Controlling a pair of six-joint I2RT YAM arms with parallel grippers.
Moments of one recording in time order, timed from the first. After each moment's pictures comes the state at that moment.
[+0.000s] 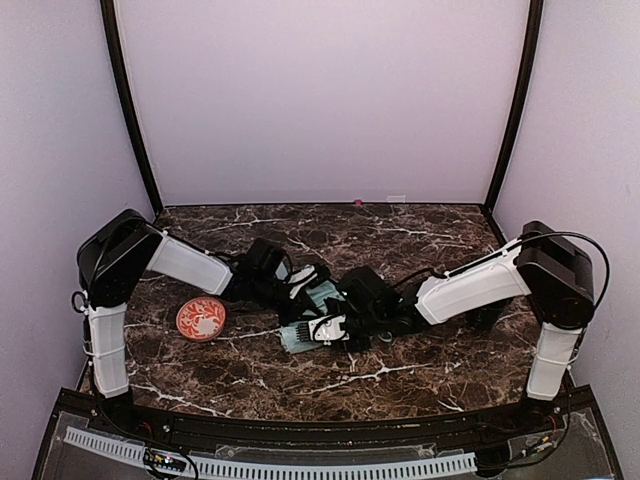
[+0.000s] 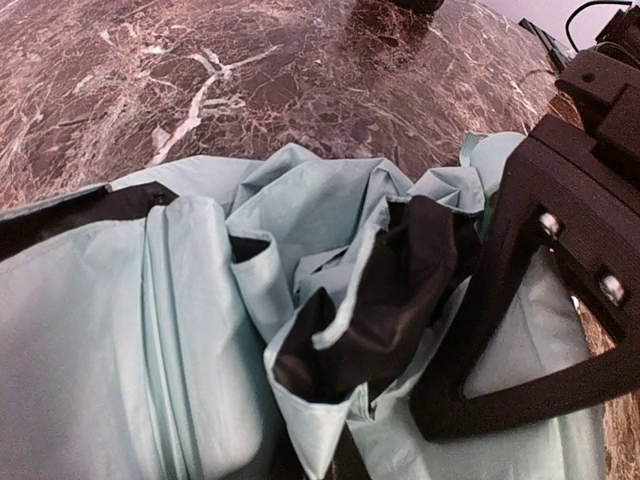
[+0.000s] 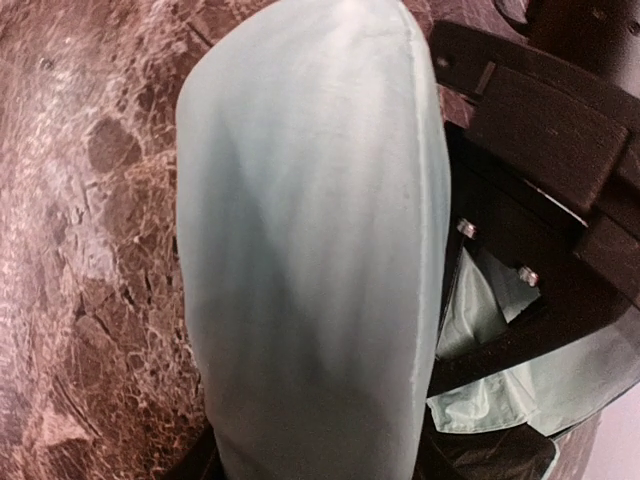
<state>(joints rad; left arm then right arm) -0.71 2.03 1.09 0.10 0.60 0.25 1.04 1.86 1.00 0.00 -0.02 -0.86</state>
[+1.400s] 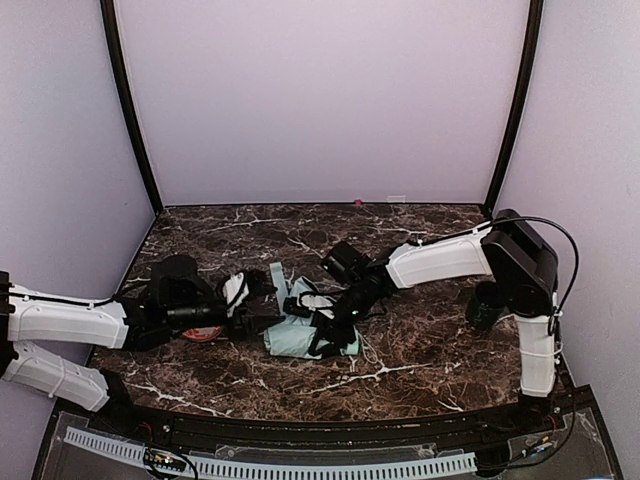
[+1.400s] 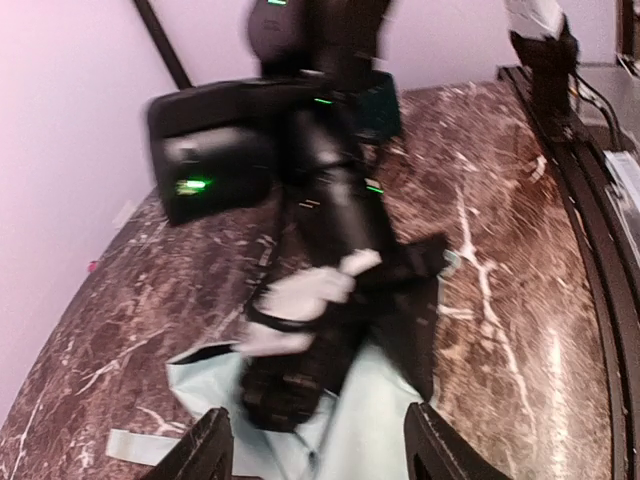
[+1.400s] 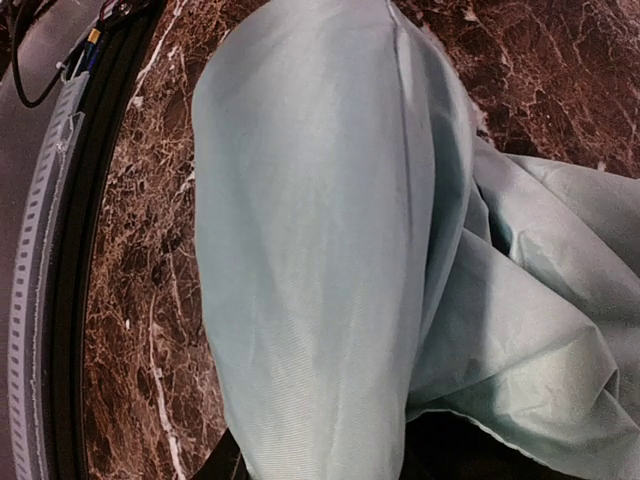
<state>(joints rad) -0.79 1.19 0.48 0.42 0.31 0.39 0.94 2.07 1.37 -0.49 -0.61 -0.47</state>
